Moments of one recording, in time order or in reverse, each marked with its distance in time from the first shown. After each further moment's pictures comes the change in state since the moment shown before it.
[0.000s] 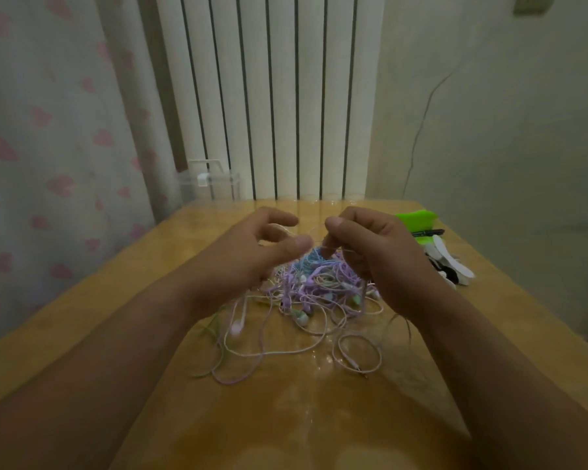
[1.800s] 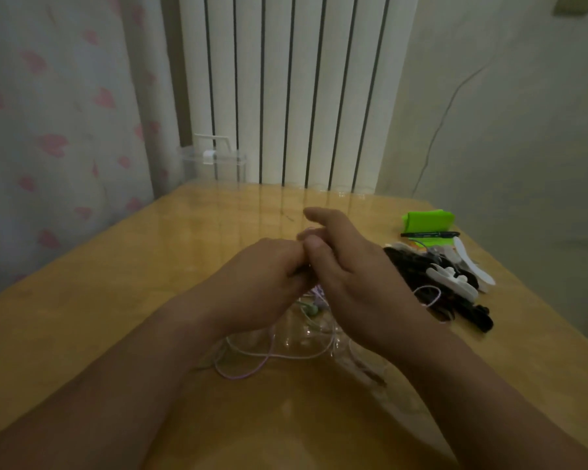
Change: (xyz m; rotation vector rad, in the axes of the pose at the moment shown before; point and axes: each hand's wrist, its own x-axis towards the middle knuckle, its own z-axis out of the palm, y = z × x) left_hand 0.003 -0.045 0.015 0.452 -0.057 0.308; right_hand -0.016 0.009 0.056 -0.538 -0.051 -0.021
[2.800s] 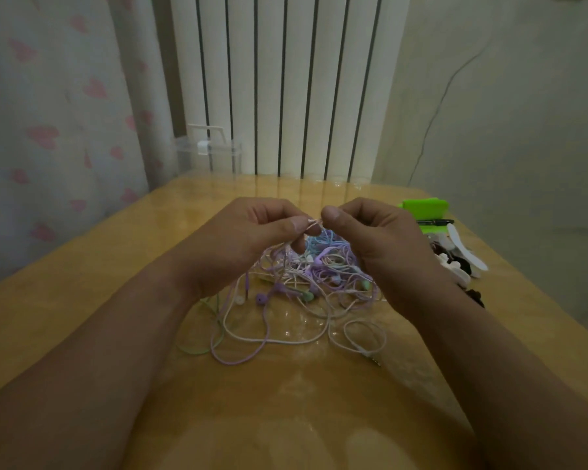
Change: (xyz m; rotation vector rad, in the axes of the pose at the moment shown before) left_hand 0.003 -0.002 -0.024 -0.549 0.061 -0.070; right_hand 0.017 0.020 -0.023 0.378 0.155 0.090
